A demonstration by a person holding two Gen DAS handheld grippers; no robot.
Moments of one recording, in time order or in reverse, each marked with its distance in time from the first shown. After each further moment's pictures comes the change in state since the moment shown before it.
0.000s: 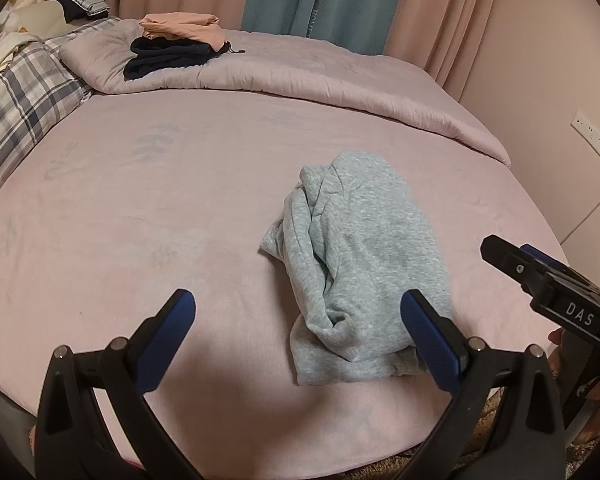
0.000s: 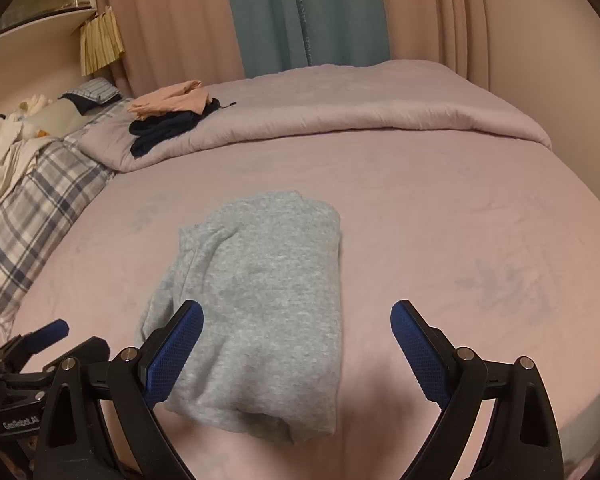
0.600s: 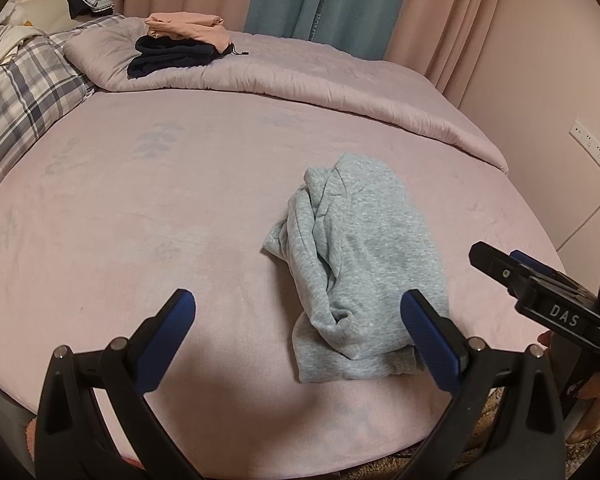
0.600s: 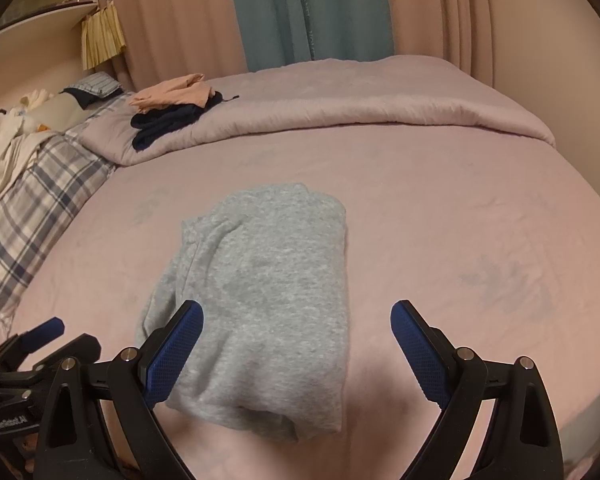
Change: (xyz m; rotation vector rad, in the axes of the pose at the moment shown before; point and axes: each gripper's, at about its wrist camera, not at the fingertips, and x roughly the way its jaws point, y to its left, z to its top) left arm -0.006 0.006 -0.002 -0.021 -0.015 -0.014; right arm 0.002 0.005 -0.003 -0.006 0.020 0.000
